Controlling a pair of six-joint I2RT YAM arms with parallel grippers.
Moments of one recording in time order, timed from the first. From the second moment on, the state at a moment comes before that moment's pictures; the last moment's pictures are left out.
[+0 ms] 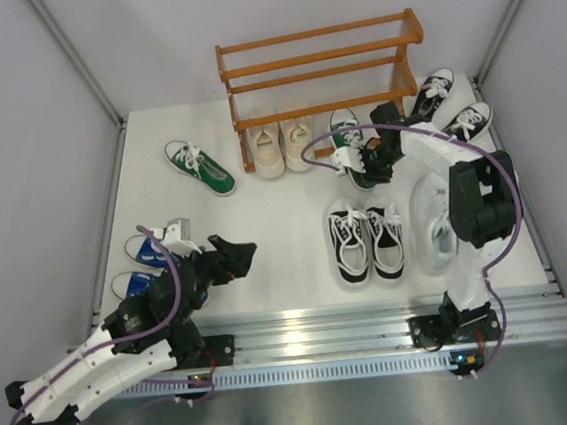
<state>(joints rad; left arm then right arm) -1.04 0.33 0.53 -0.52 -0.55 -0.87 0.27 1.89 1.42 -0.81 -0.40 -1.42</state>
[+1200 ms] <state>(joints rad) -1.04 0.36 0.53 -0.52 -0.56 -0.87 0.33 1.93 1.48 -0.41 -0.29 -1.23</state>
